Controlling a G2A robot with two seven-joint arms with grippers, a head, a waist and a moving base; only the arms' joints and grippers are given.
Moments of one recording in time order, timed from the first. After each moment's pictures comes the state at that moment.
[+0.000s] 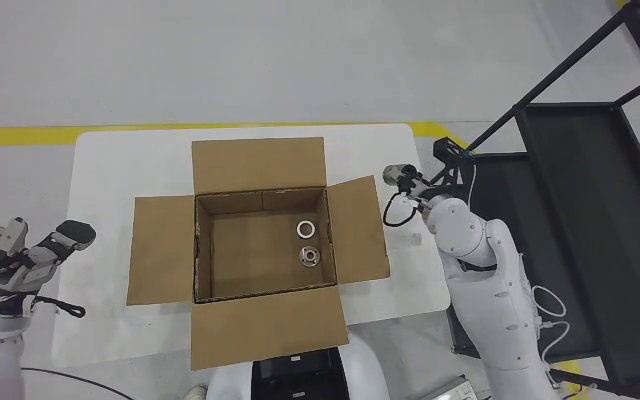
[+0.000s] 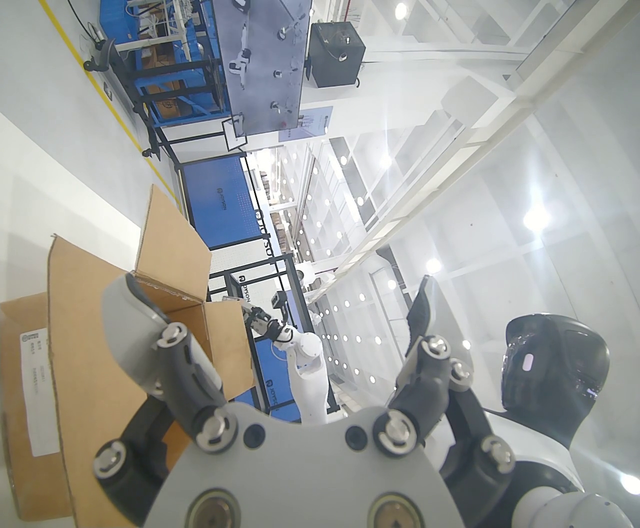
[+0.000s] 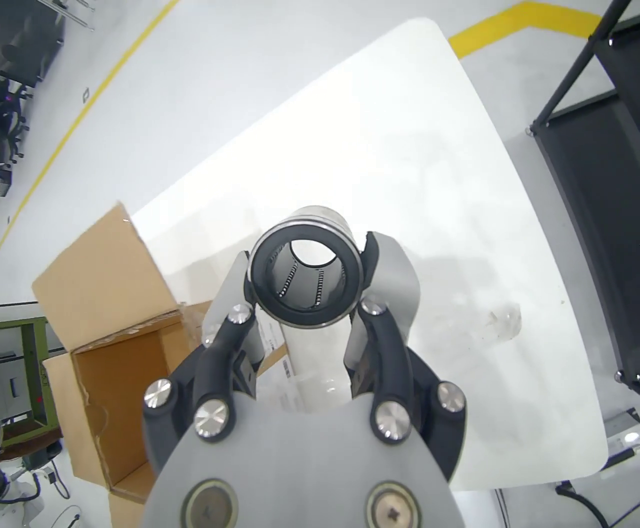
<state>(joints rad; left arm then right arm) 1.71 -1.00 -1.96 -1.58 -0.83 -0.47 -0.98 -1.39 -1.28 1.50 -1.94 -0.78 0.50 0.72</state>
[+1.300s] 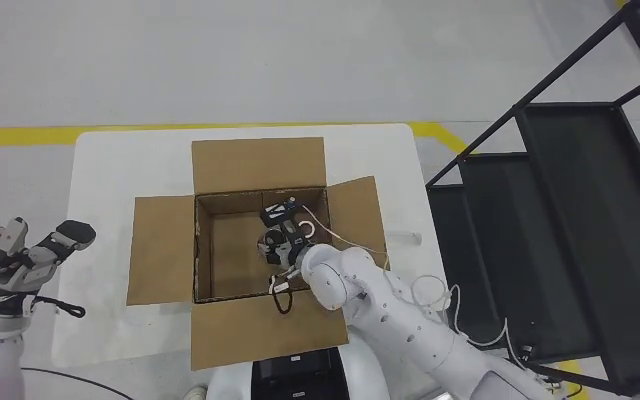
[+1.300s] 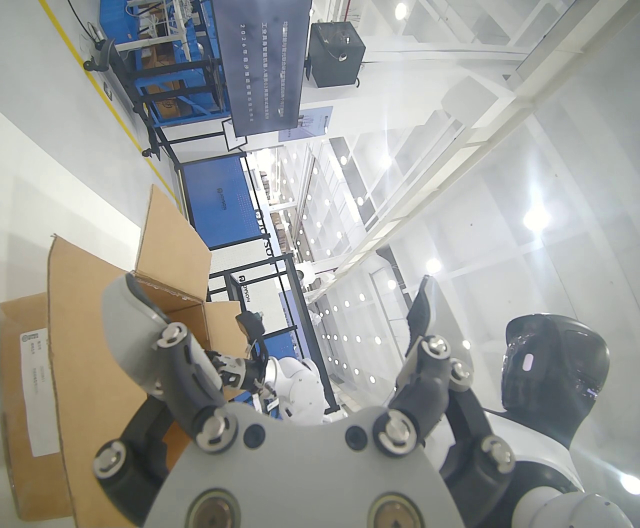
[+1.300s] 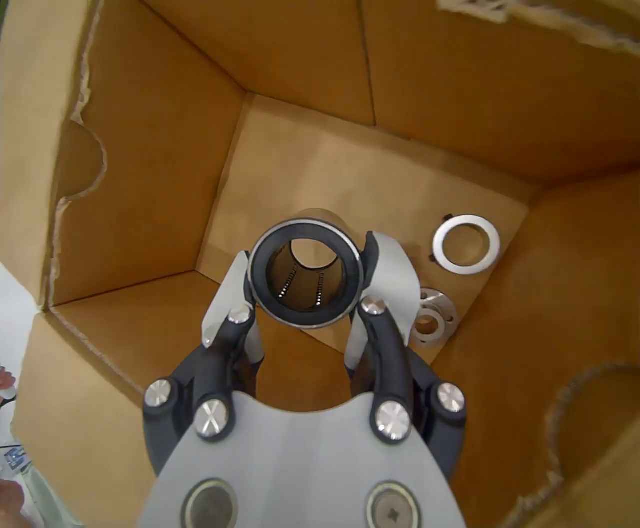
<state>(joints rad) 1.71 -1.00 -1.96 -1.58 -0.83 -0.47 -0.98 -1.14 -1.38 0.74 -1.65 -0.97 0.34 0.76</state>
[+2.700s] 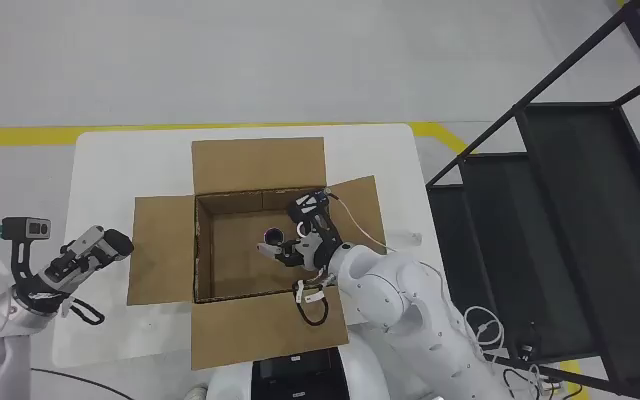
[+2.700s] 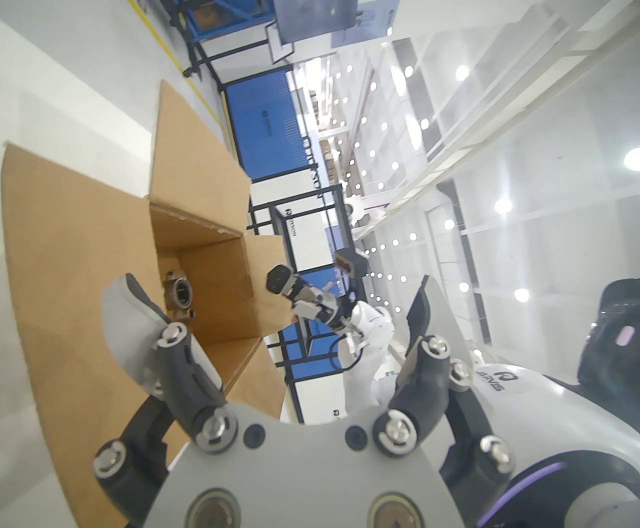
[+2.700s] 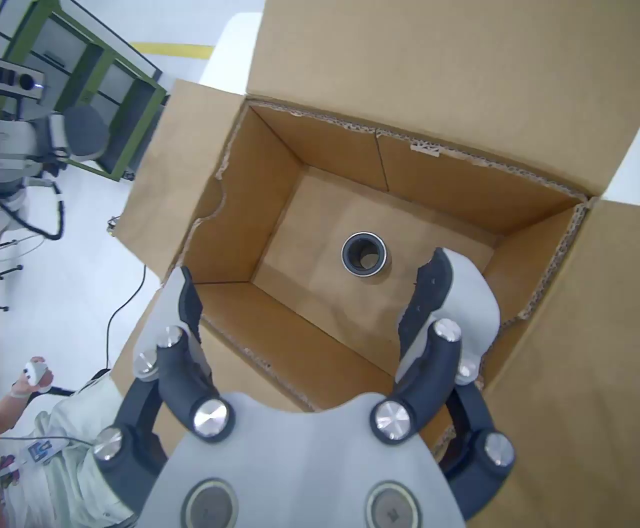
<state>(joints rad) 1.72 -0.99 -1.95 -1.71 -0.51 -0.35 -1.06 -1.45 -1.35 1.09 -2.09 -0.96 0.08 0.85</state>
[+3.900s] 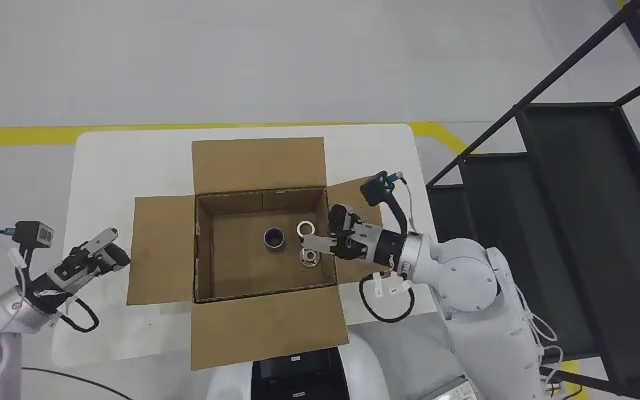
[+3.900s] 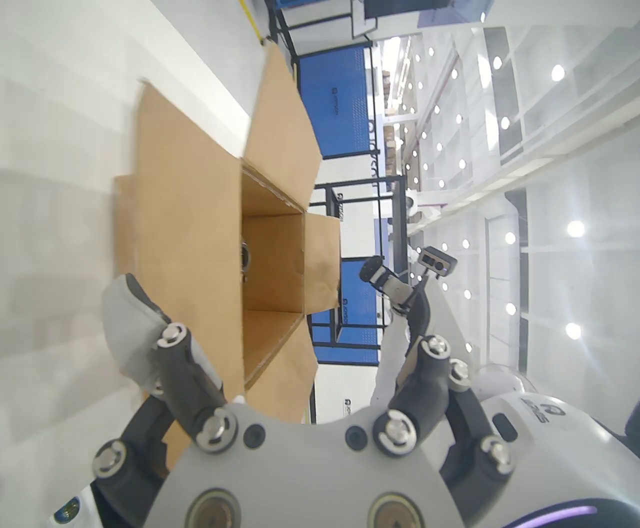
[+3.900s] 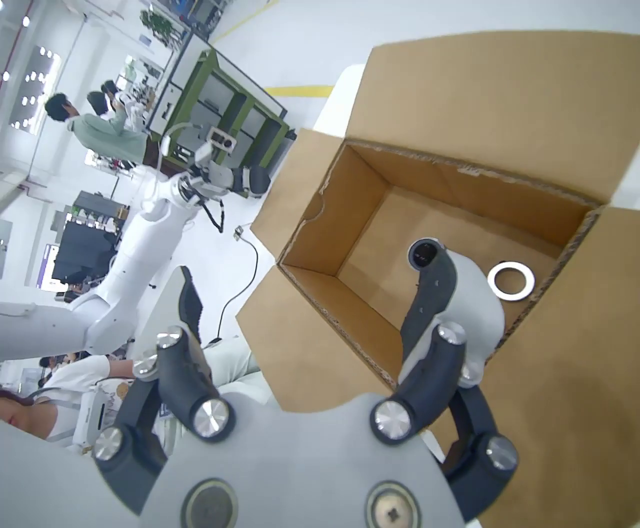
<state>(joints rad) 1.69 -0.98 -1.95 -1.63 -0.35 -0.24 -1.03 -1.54 -1.29 1.48 -2.16 -0.38 -0.17 0.93</state>
